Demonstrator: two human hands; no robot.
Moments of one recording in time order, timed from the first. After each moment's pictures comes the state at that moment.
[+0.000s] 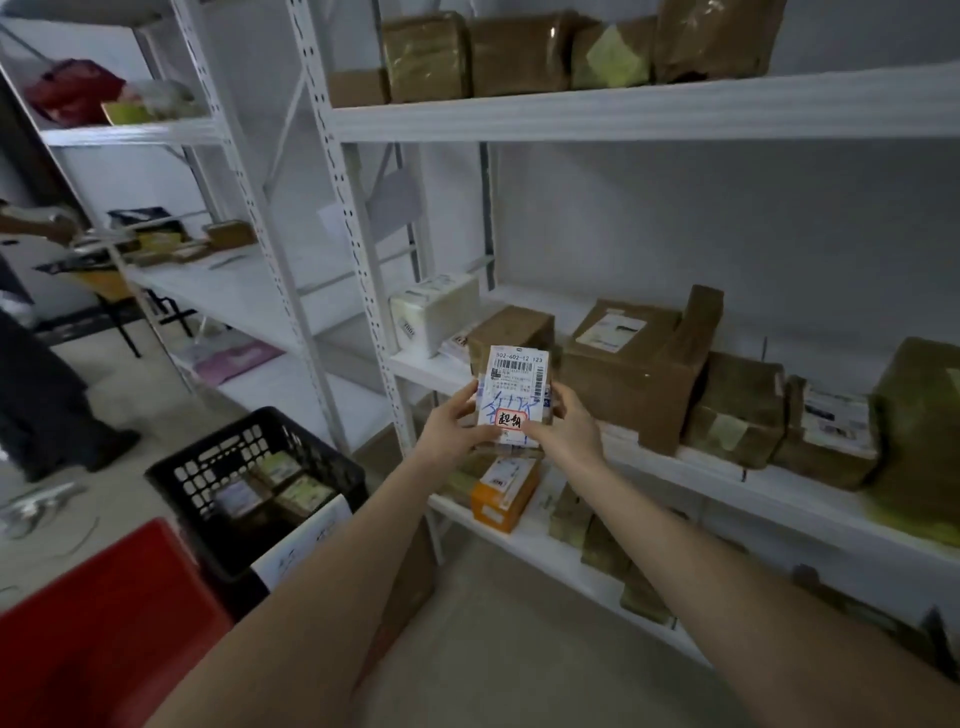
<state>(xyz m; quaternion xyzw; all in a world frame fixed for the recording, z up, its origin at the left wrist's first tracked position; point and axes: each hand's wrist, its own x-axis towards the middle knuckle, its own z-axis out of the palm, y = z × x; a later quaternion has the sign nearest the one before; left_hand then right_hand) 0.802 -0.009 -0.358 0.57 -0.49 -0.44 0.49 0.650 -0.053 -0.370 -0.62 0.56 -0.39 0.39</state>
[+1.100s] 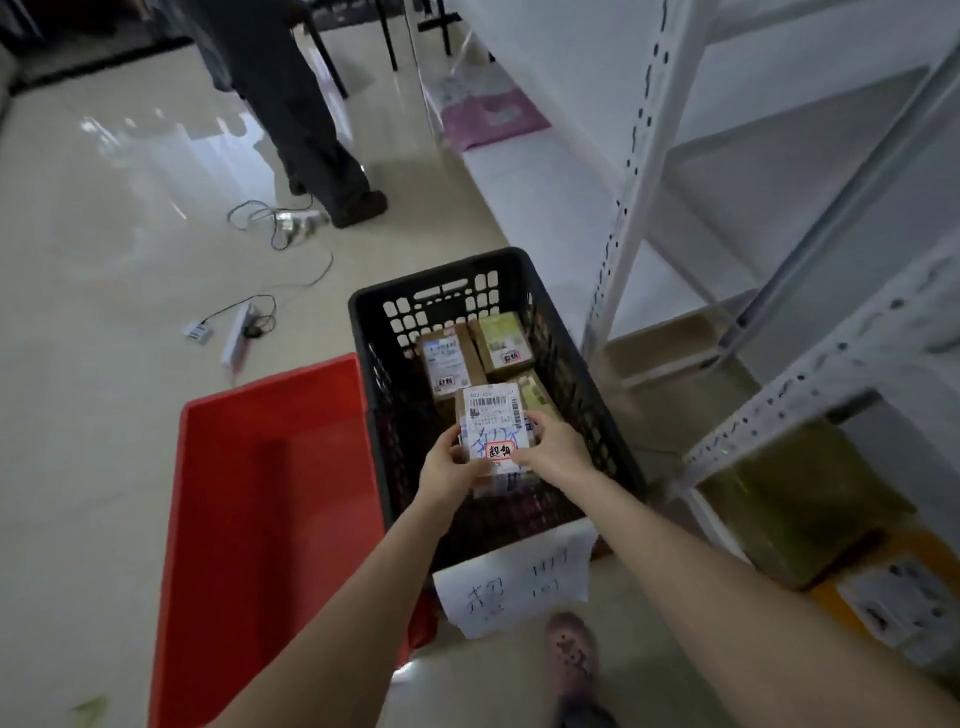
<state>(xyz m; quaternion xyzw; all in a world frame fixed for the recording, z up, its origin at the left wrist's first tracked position) 1.270 -0.083 -0.658 0.77 -0.01 -0.38 0.51 1.203 -0.218 -0.665 -0.78 0.39 0.08 0.49</state>
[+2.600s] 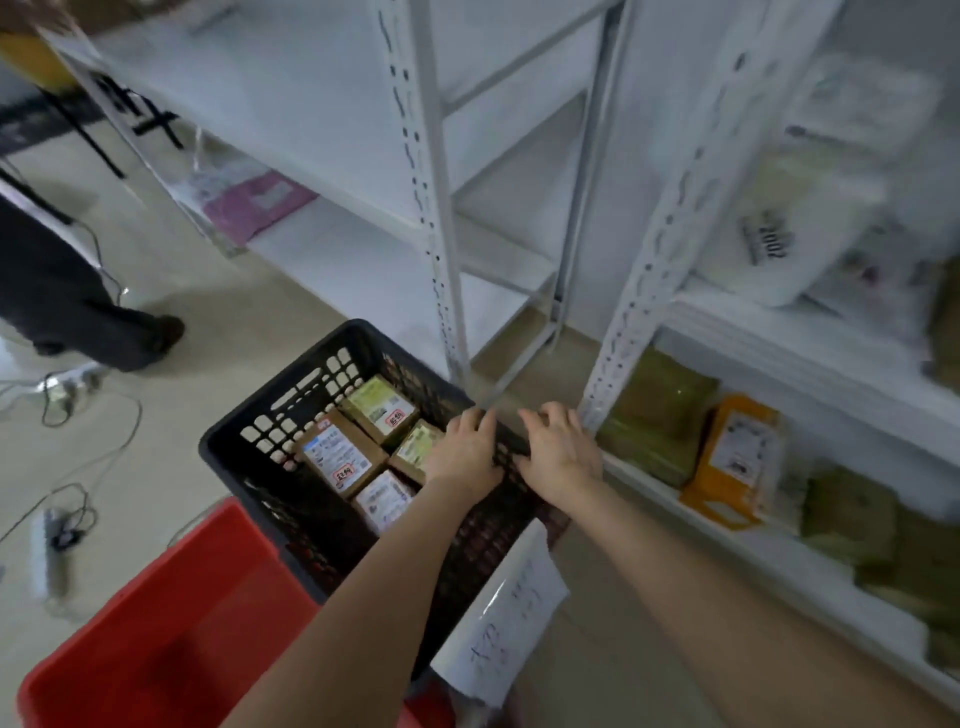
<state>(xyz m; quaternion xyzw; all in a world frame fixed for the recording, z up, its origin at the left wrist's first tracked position) 1.278 -0.199 -0.626 0.76 -0.62 -0.20 -0.02 1.151 -0.238 -0.614 -0.82 0.54 0.05 0.19</state>
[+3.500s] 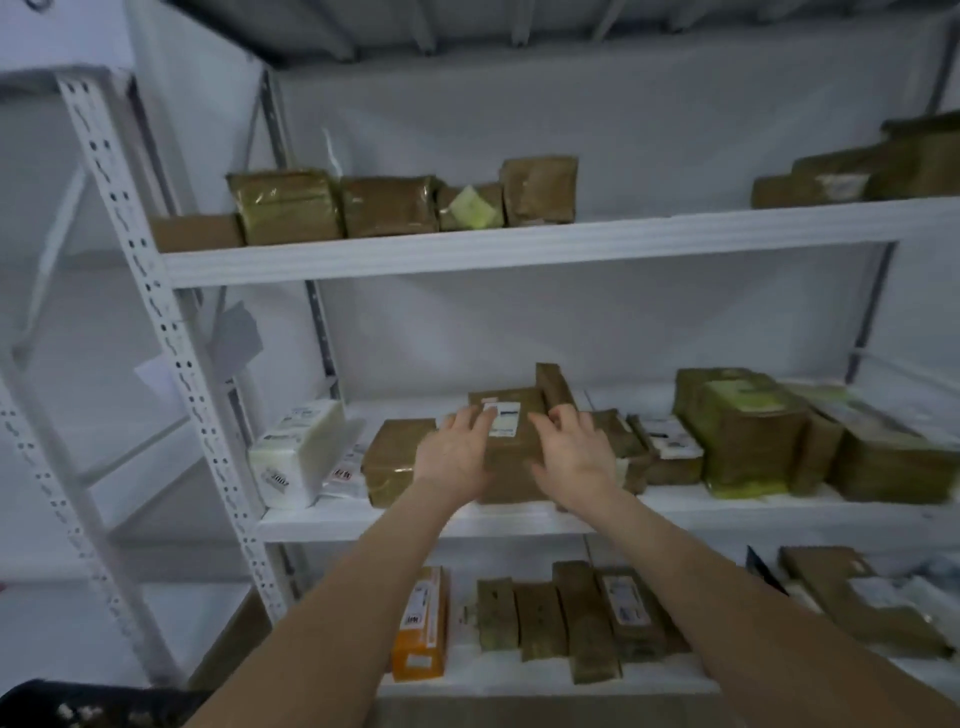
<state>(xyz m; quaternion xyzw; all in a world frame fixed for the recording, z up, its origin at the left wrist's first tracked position) 0.804 -0.092 -0.284 0.48 -0.86 0.07 0.13 0.655 -0.028 -0.286 -0.65 0.73 -0.18 -0.09</state>
